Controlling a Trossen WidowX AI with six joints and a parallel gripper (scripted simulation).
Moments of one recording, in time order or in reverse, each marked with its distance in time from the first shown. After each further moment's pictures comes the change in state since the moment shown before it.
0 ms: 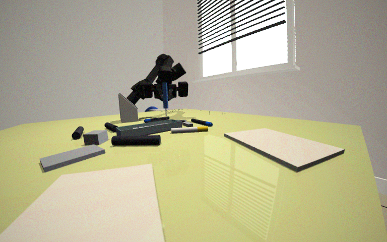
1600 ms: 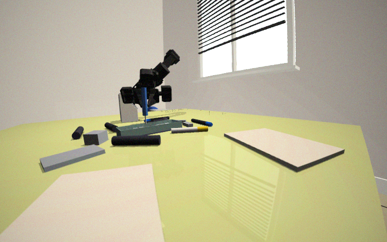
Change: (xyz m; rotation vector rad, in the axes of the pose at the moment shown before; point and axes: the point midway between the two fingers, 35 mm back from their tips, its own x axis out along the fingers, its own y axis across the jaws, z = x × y) arm 0.044 -0.070 0.005 -0.011 0.004 0.004
